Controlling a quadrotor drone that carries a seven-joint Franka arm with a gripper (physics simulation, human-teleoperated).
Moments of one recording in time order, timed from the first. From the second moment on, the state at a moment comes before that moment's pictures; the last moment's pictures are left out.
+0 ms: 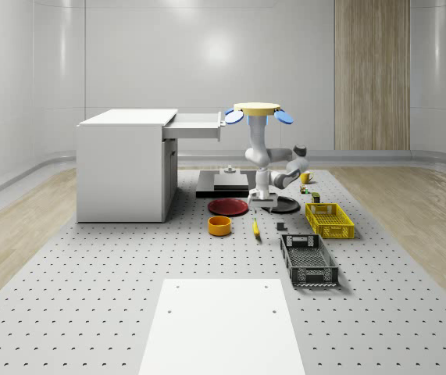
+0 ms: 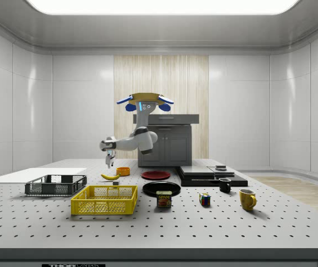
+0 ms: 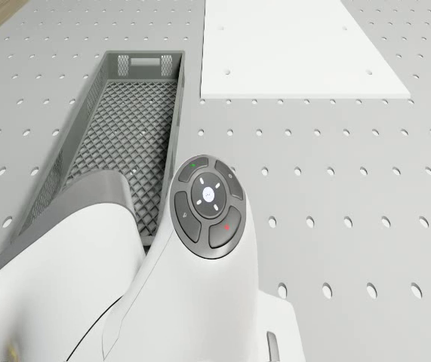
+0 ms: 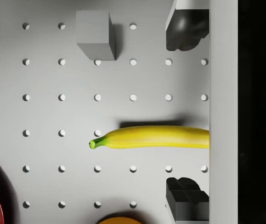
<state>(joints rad) 1.20 -1.57 -1.28 -2.85 1.85 1.66 -0.13</state>
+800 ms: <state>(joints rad) 1.37 -1.50 -1.10 -2.72 2.03 1.69 -0.21</state>
